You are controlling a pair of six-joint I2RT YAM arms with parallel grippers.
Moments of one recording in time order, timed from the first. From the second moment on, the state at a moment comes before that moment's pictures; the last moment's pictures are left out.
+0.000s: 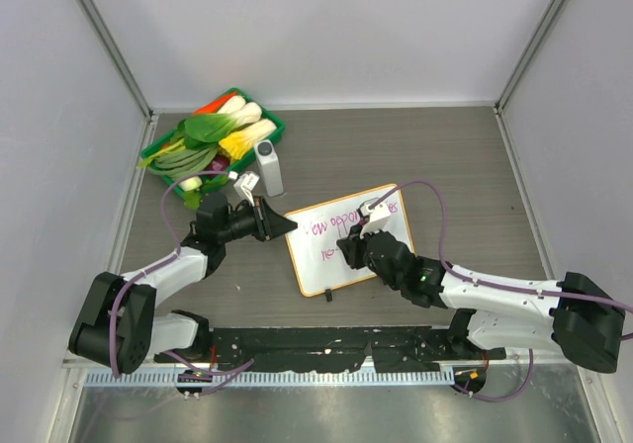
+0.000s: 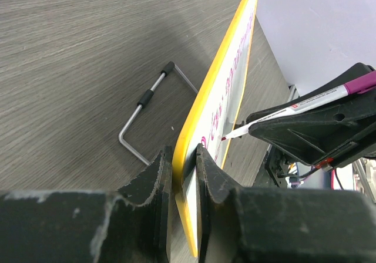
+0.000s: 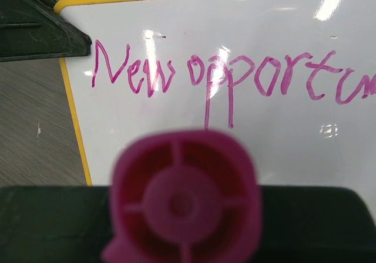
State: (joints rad) left arm -0.32 1.25 0.42 0.51 0.70 -0.60; right arm 1.04 1.09 0.49 0.20 0.42 0.48
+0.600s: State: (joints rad) left arm -0.32 1.25 0.42 0.51 0.70 -0.60; right arm 1.04 1.06 0.43 0.21 0.38 0.52
